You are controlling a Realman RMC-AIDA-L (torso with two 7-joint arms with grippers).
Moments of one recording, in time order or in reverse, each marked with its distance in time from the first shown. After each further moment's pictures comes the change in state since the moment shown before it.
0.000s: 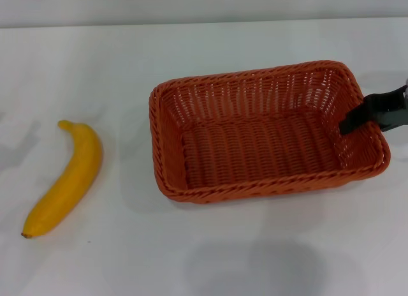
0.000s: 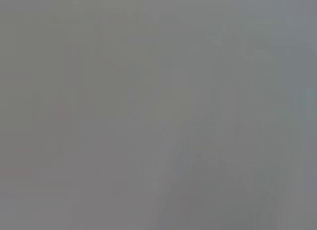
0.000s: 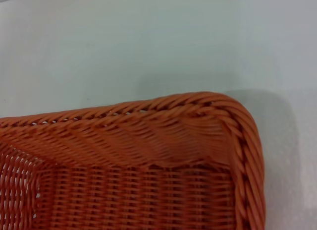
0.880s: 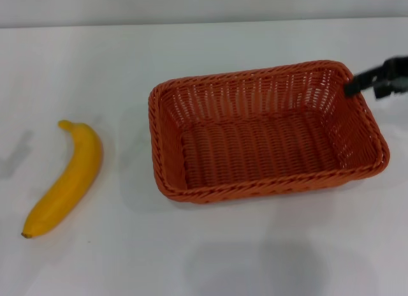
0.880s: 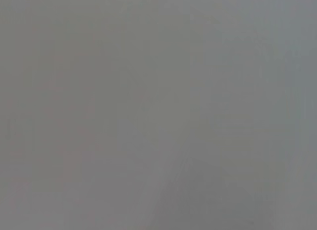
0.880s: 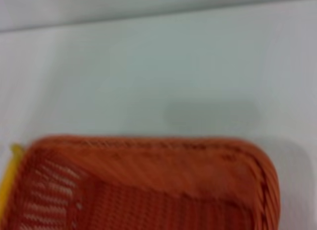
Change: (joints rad) left arm 0.045 -0.001 -0.007 -0.014 -0.005 -0.045 -0.058; right arm -0.005 -0.079 0.058 -0.065 0.152 0.072 -0.127
